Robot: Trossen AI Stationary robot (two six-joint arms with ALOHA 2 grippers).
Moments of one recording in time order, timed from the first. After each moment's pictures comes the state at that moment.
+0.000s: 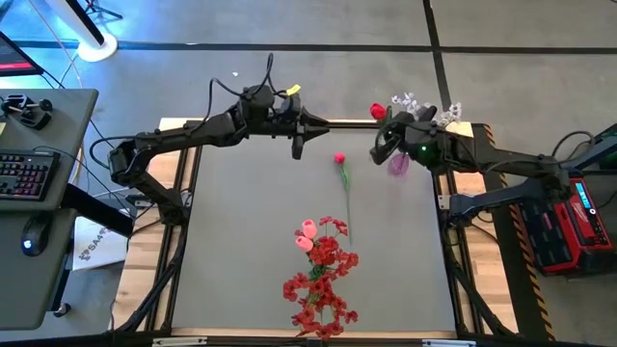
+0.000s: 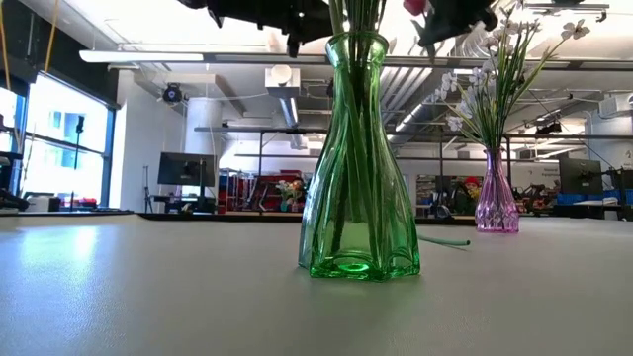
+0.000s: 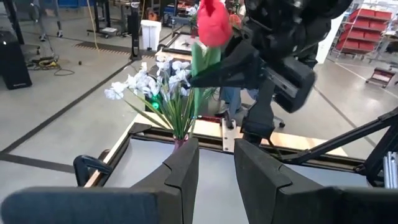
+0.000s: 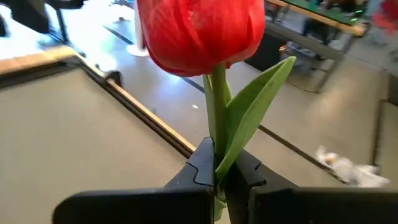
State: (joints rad) left arm 0.41 1.56 1.33 0.08 0.31 -0.04; right arm -0.17 1.07 1.12 -0.51 0.72 0.11
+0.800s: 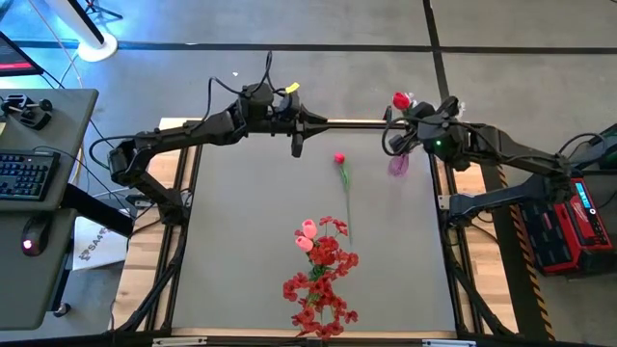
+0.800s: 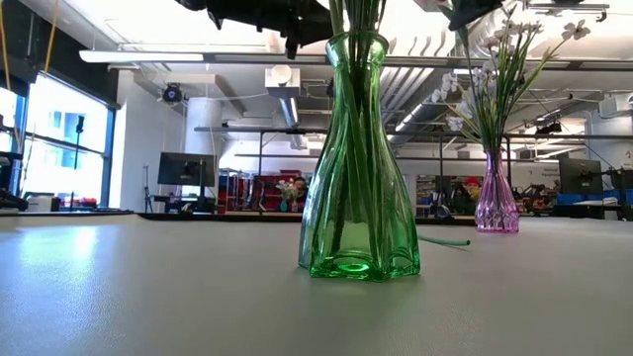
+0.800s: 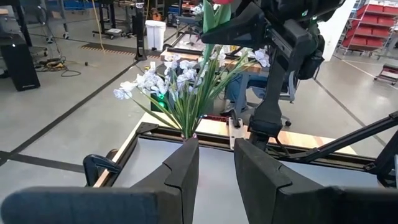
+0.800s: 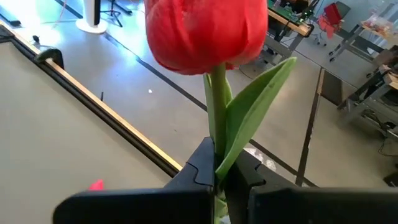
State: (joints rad) left arm 0.43 1.56 1.33 0.07 0.31 -0.02; right arm -0.17 1.06 1.33 -0.90 0.89 0.14
